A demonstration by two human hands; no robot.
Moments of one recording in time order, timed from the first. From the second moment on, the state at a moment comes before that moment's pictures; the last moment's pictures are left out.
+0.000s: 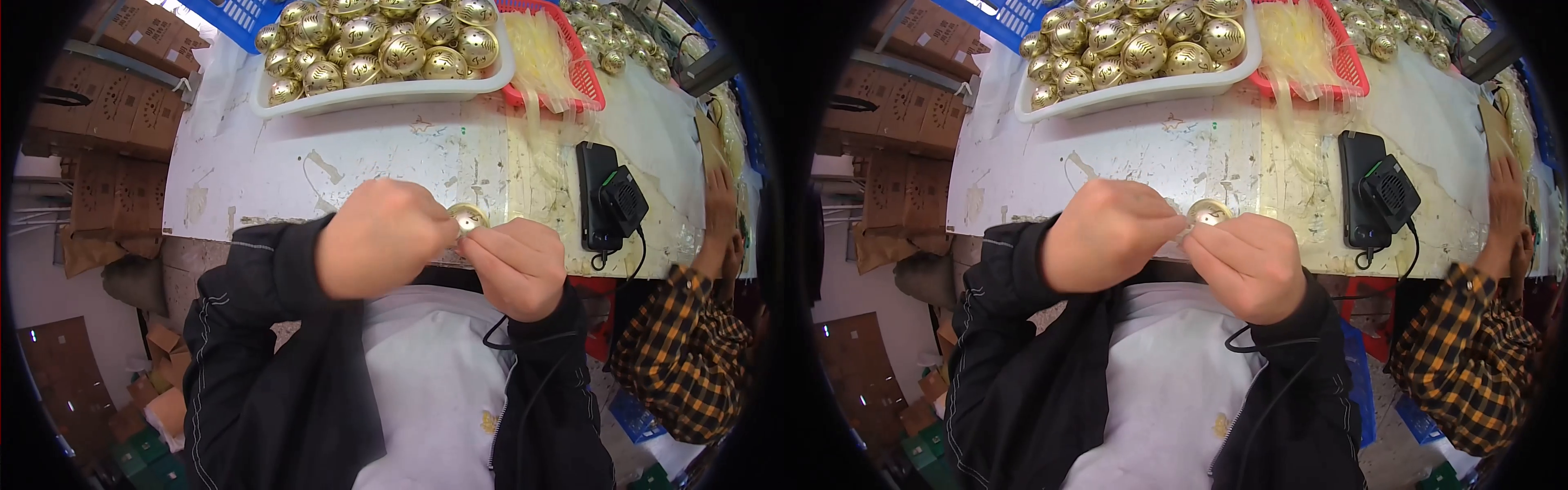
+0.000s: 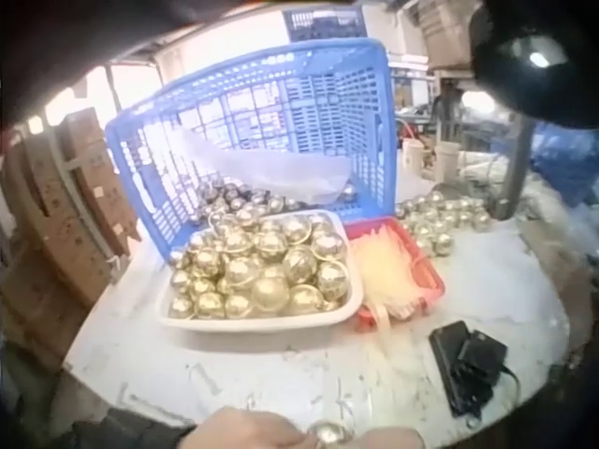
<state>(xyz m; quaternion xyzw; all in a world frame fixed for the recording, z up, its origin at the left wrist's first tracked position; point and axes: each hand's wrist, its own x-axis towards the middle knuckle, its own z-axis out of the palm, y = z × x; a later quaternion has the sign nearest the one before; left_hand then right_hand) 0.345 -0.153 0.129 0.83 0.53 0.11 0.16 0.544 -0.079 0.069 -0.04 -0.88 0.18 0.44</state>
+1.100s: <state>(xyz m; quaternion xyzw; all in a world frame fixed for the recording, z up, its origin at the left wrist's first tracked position) 0.329 -0.161 0.095 0.86 0.35 0.37 -0.05 0.549 -0.086 0.080 -0.25 -0.56 0.76 0.23</state>
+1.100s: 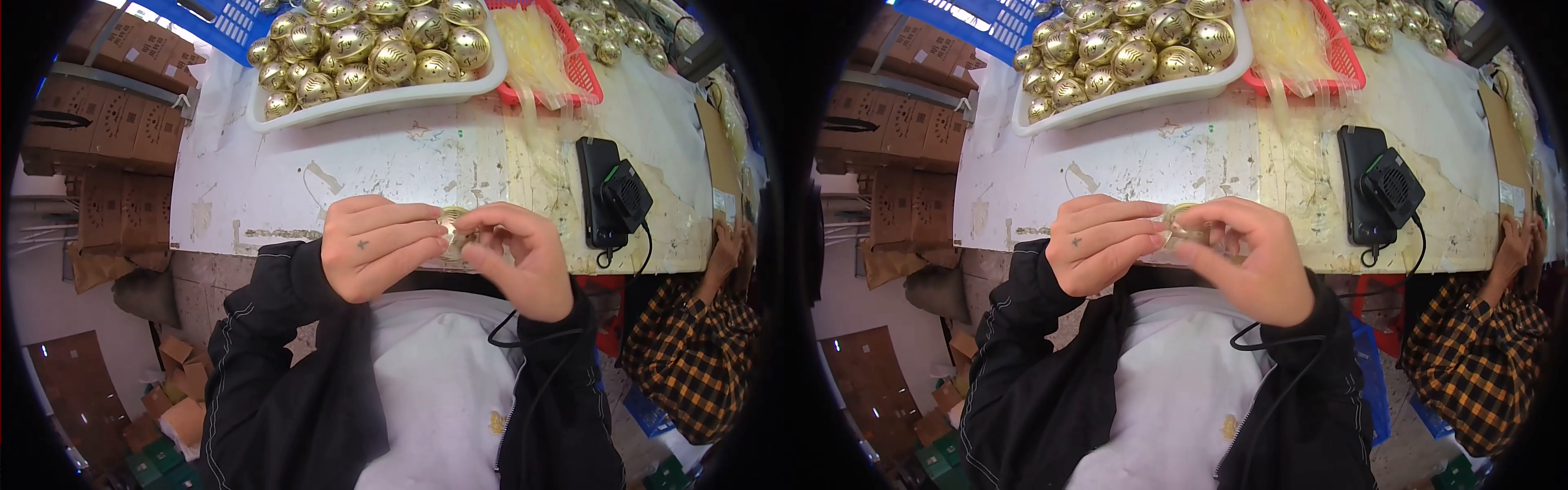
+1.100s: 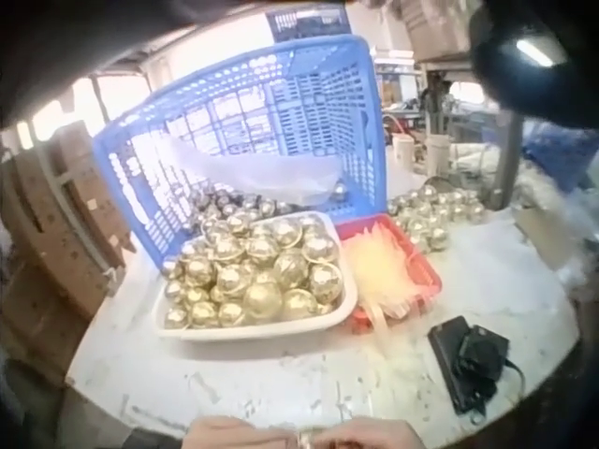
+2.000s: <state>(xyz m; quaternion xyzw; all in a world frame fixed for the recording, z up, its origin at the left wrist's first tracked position) 0.384 -0.175 0.047 0.23 0.32 0.68 0.62 0.520 -0.083 0.077 -0.25 -0.86 0.11 0.42</state>
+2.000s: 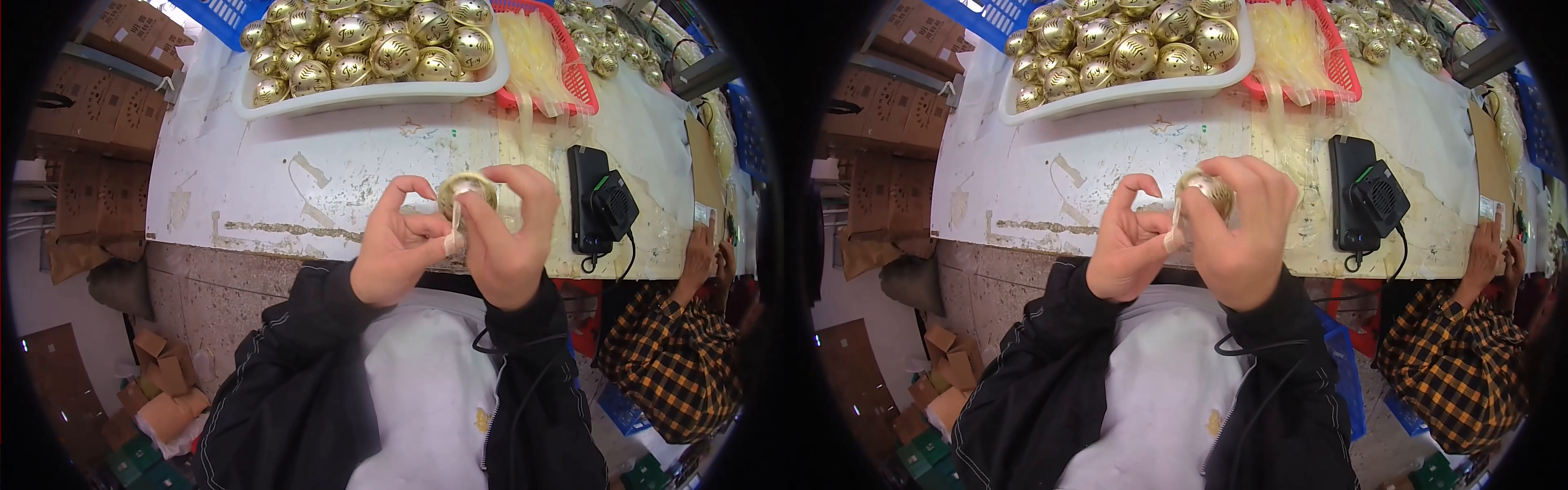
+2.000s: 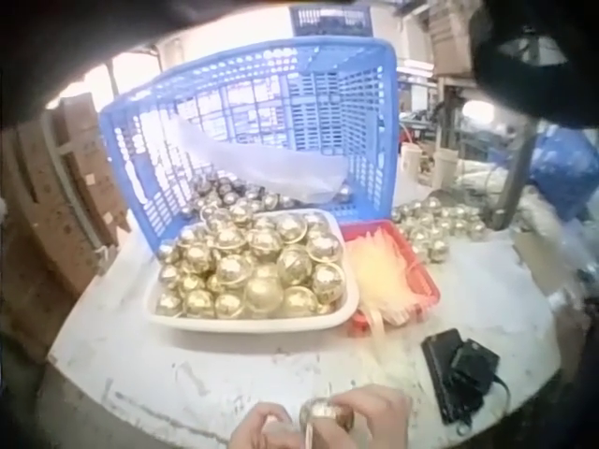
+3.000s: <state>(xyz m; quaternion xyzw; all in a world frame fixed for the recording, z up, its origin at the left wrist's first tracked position) 0.407 -0.168 0.051 0.00 0.23 0.76 0.60 0.508 -0.103 0.055 -0.21 -0.82 0.17 0.50</state>
